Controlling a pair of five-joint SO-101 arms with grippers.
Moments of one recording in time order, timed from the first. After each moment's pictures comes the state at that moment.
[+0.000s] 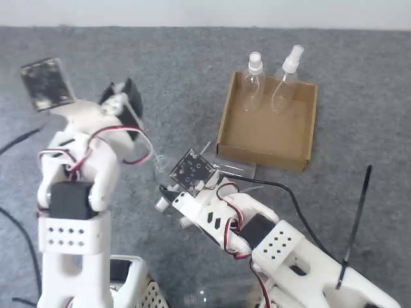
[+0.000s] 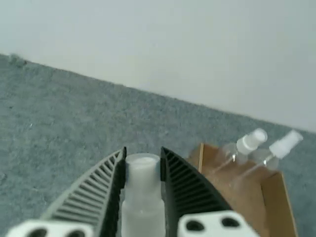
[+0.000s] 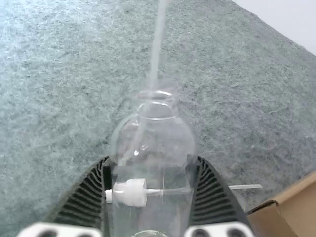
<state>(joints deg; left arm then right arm) -1.7 -50.1 32.7 55.6 22.8 -50.4 -45.8 68.0 16.4 6.3</state>
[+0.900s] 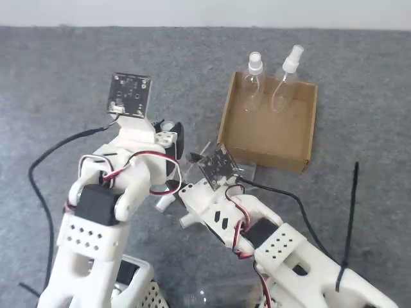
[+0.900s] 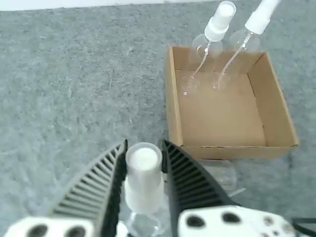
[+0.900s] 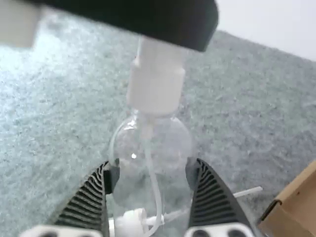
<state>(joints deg) 11.7 -51.4 40.0 64.0 13.1 -46.9 -45.7 75.9 -0.6 -4.5</state>
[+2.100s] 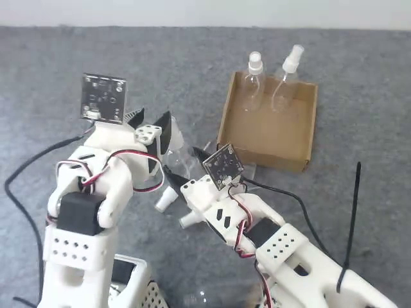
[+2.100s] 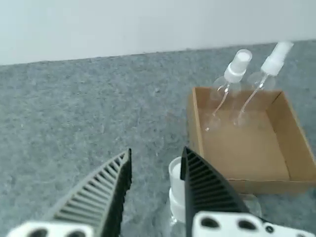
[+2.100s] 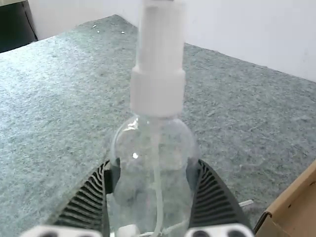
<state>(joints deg) 5.9 -54.6 36.2 64.7 7.9 -46.0 -45.7 76.8 -4.8 -4.5</state>
